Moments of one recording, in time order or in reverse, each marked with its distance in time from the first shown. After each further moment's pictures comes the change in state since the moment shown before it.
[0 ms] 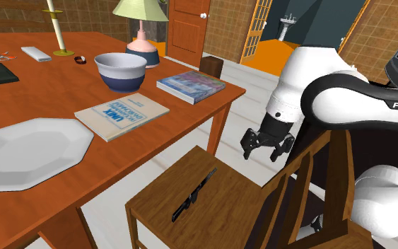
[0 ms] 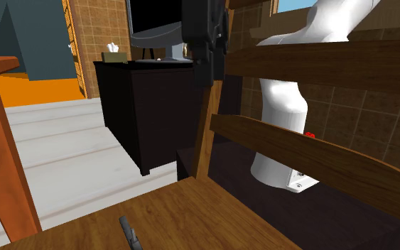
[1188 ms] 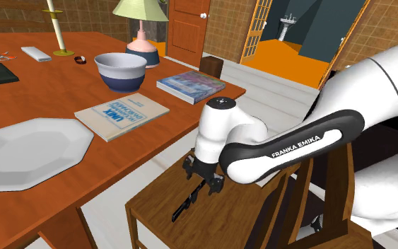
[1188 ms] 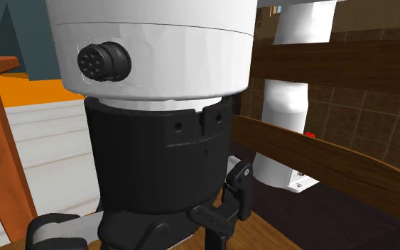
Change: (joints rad) arm -0.573 0.711 0.874 0.222 -0.220 0.562 1.105
